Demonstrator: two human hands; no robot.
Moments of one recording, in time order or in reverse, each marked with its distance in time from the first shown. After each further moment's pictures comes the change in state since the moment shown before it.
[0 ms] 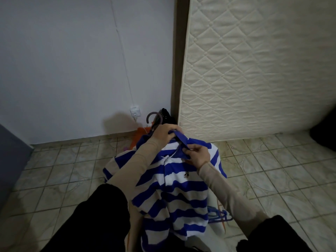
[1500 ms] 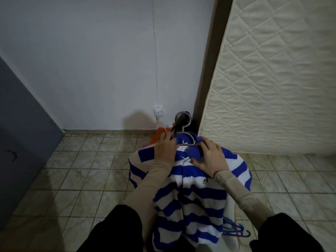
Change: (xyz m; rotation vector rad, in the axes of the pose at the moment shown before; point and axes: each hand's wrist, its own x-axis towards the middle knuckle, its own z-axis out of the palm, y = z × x) left_hand -0.074 -0.025 -0.002 0.550 0.409 -0.254; right_hand 0.011 0.007 0.011 -1.190 -0.087 -1.040
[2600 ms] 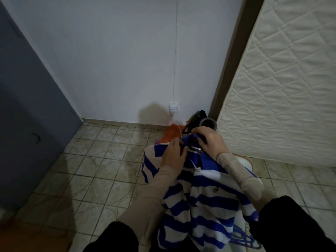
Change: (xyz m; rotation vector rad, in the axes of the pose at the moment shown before) left_hand -0.023 -0.015 -0.003 -0.523 -0.069 -0.241; right_hand 0.069 -0.021 -0.002 0.266 -0.050 -0.233
